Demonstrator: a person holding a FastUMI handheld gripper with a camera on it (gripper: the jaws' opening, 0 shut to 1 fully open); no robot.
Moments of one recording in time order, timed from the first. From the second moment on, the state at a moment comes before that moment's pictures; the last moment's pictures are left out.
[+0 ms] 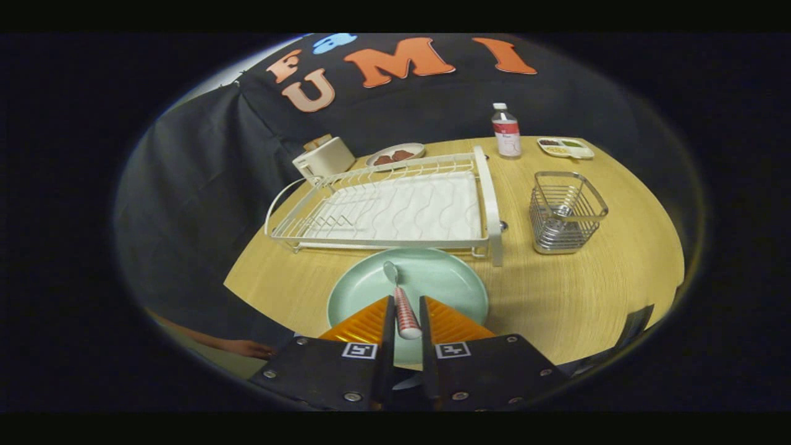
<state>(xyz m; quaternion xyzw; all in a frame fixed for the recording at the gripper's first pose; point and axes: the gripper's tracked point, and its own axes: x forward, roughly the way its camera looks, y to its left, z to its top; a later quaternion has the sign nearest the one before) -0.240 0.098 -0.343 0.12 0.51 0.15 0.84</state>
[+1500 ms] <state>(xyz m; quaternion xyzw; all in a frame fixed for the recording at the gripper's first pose) -0.067 -0.025 -0.055 0.04 0.13 0.01 0.99</state>
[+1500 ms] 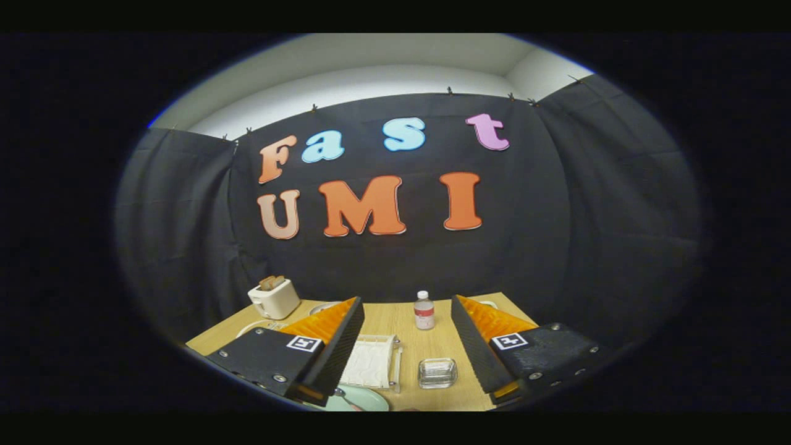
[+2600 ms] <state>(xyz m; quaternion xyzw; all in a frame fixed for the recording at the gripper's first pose) -0.060 -0.006 -0.058 0.02 0.11 0.01 0.99</state>
